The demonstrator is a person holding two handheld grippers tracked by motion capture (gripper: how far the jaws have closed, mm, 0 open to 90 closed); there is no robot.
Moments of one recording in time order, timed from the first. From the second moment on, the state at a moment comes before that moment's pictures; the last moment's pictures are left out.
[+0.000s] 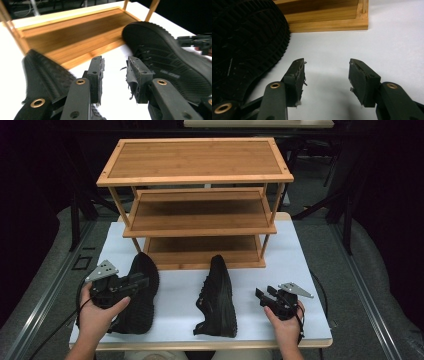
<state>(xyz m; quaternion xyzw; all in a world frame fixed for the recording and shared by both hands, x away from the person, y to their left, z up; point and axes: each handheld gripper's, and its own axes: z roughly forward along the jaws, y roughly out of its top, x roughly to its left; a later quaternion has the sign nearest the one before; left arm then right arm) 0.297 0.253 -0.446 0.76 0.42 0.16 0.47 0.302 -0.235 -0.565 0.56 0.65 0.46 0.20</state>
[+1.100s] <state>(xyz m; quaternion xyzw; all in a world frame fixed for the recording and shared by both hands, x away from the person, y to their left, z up) 0.343 0.261 -0.463 0.83 0.45 0.02 0.32 0.302 -0.234 -0.565 0.56 0.65 0.46 0.20</state>
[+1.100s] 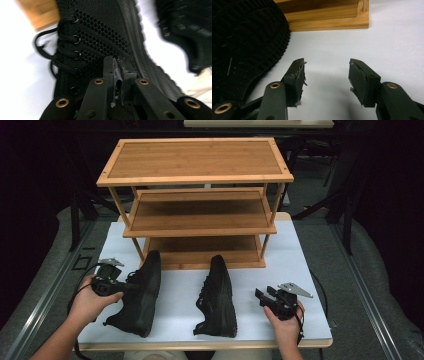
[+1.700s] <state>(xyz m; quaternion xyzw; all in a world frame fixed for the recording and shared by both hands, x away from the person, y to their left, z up) 0.349 0.185 -0.432 0.85 0.42 0.01 0.33 0.302 -0.238 -0.565 0.57 0.65 0.47 0.19</state>
